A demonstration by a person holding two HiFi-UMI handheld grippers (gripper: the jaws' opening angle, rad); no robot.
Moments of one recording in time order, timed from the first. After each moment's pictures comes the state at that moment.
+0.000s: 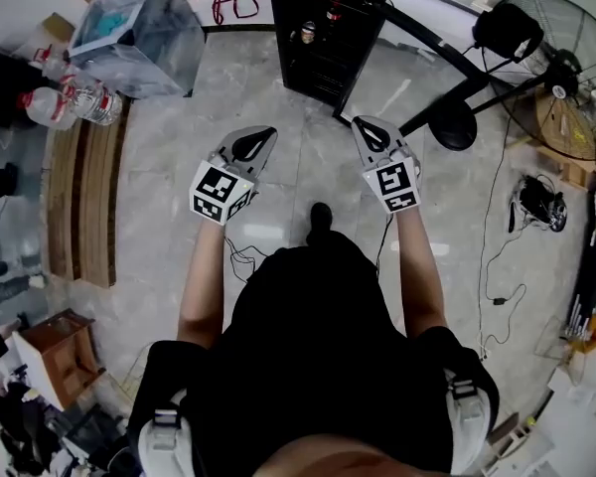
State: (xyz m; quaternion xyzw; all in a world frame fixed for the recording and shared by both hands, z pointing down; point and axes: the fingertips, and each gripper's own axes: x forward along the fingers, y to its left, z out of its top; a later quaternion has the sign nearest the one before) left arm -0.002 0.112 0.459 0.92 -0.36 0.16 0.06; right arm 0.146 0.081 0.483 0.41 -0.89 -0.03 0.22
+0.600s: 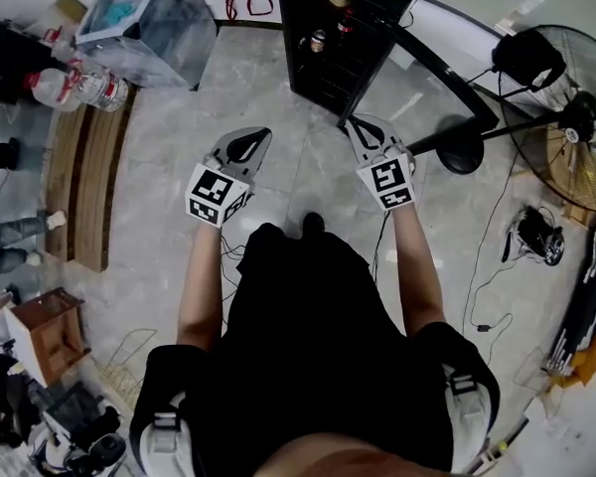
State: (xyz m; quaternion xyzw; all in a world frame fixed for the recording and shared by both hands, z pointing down) left arm 0.009 0.033 0.476 0.89 -0.42 0.17 0.07; right arm 0.152 -0.019 0.508 0.35 -0.91 -0.03 0.22
